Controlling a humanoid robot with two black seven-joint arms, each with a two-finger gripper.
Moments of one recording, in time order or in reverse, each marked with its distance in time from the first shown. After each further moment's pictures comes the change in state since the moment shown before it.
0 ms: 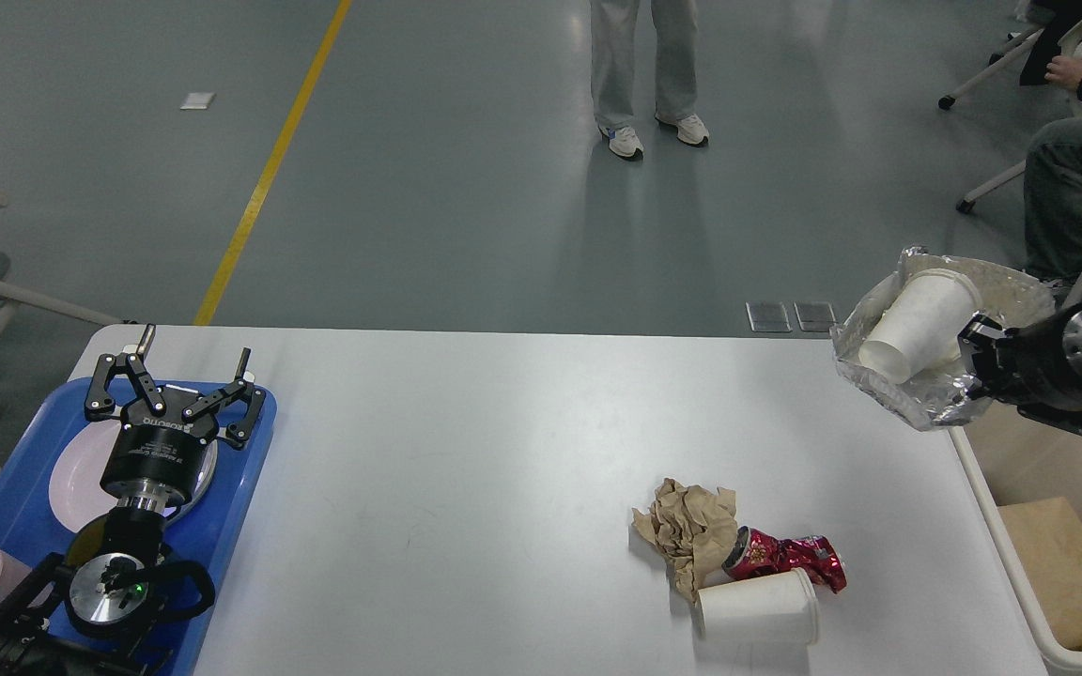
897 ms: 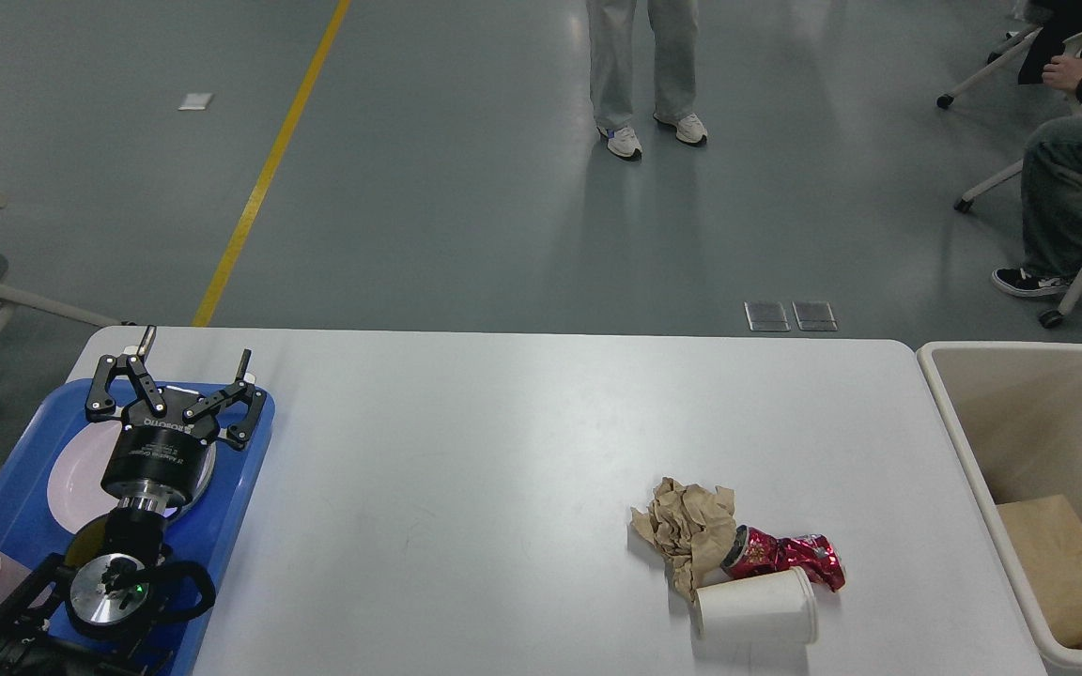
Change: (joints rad) left arm 0.002 0.000 0.002 0.000 0.000 0.000 0.000; right arm -0.673 -0.354 0.352 -0.538 -0.246 0.051 0.015
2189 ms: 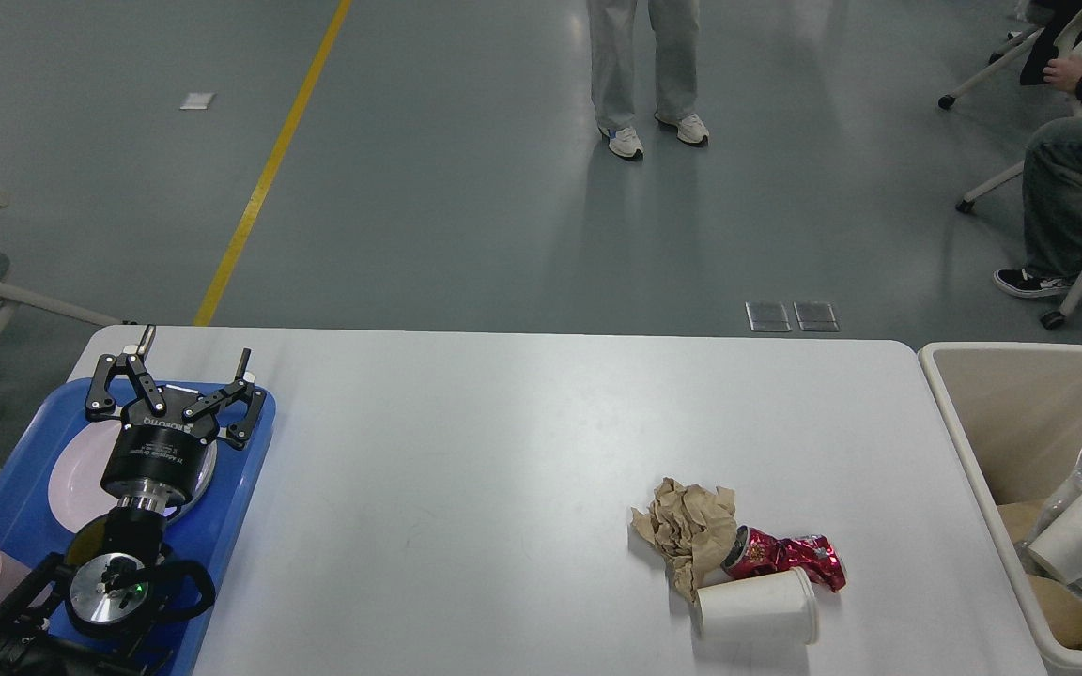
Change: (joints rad) left arm -0.002 0.000 -0.001 0.000 0.000 0.001 0.000; right arm -0.780 0.598 0.128 -0.877 -0.046 -0.181 -0.033
